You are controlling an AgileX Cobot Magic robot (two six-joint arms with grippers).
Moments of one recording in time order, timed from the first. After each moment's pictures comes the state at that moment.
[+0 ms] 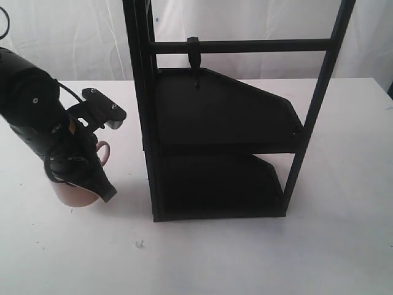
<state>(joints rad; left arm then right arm) -0.42 1.58 -1.03 0.17 0.76 0.11 0.00 0.00 0.00 -0.15 0.32 0.20</state>
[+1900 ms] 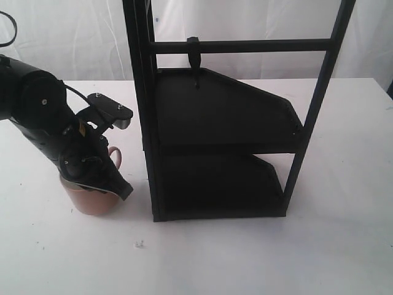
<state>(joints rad) -0.42 1.61 -1.03 0.03 0.70 0.11 0.00 0.00 0.00 -0.15 0.32 0.20</state>
